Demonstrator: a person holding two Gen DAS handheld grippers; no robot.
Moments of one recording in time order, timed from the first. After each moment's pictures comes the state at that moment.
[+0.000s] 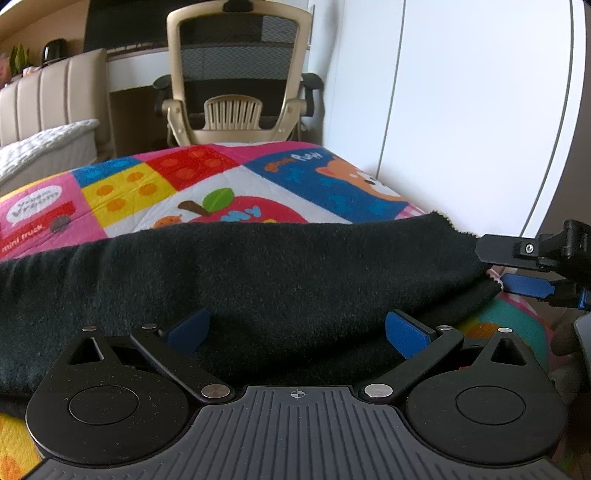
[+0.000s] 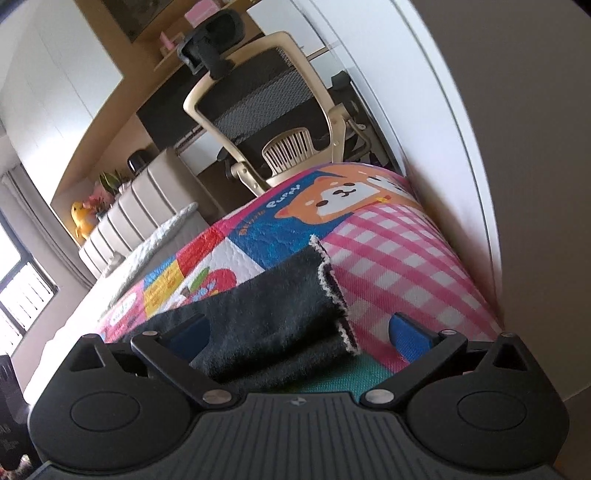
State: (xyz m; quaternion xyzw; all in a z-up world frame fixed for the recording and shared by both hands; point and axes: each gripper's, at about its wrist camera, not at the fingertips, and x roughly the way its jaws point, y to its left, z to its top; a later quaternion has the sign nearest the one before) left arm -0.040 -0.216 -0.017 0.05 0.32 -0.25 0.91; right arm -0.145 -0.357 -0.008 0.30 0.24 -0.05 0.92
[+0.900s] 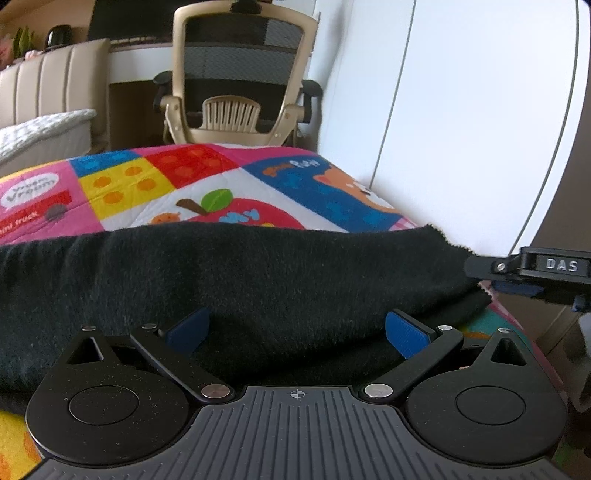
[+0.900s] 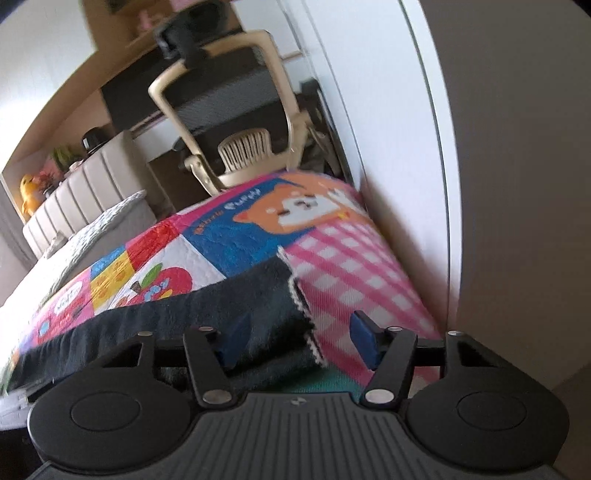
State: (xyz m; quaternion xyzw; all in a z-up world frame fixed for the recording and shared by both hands) left arm -0.039 -0.204 -0.017 0.01 0.31 -0.26 0.91; right arm -0.137 -0.347 0.008 0.26 0.27 -0.14 0.92
